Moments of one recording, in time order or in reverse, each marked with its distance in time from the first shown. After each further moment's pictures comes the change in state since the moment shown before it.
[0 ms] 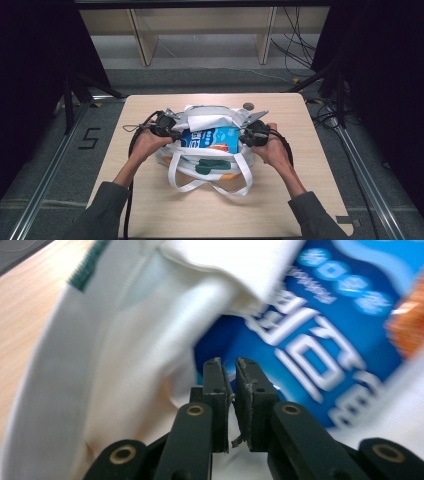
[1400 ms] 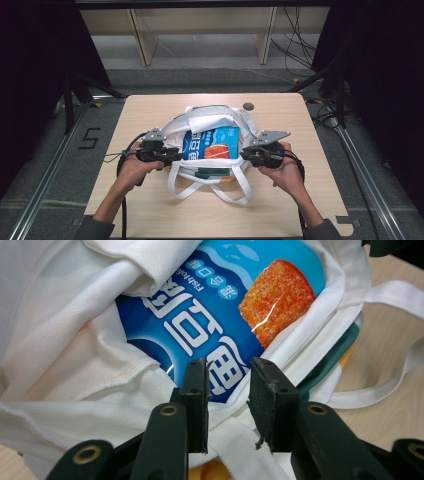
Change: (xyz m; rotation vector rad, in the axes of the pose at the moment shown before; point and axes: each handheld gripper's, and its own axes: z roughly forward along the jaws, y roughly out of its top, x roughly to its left) left arm -0.038 -0.053 -0.038 -0.230 -0.156 -0.078; right arm 0.032 -0.044 -0.045 -0.192 0.083 0.033
